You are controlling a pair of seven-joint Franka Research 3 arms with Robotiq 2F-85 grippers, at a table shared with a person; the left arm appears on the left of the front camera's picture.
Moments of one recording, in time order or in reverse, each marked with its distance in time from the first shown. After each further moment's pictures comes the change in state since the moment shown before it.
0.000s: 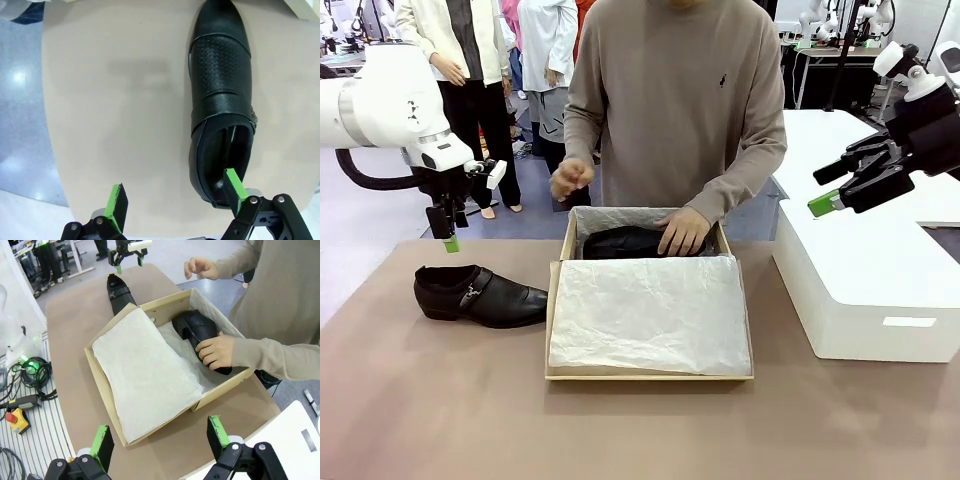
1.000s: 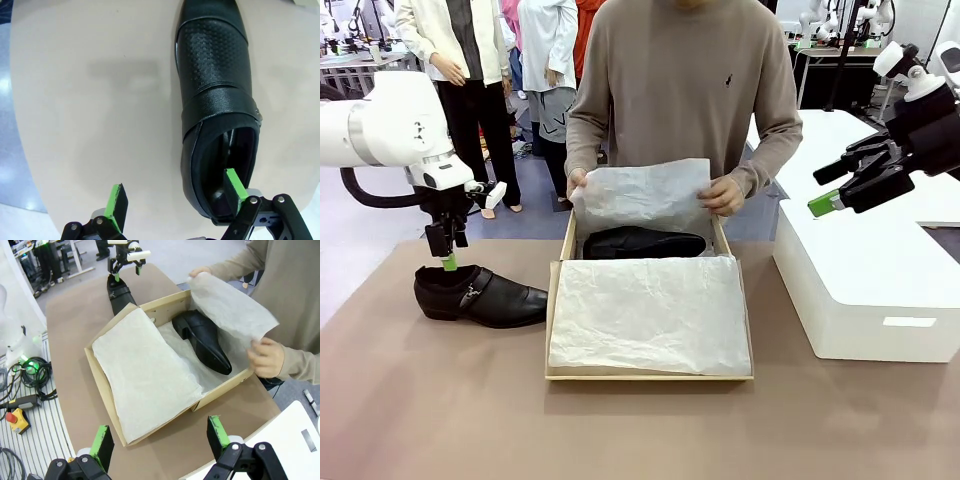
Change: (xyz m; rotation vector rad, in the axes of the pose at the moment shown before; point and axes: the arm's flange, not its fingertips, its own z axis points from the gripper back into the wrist) left arm -0.010 0.003 -0.041 -0.082 0.009 -0.028; right arm 0.000 0.000 0.000 0.000 0.000 0.000
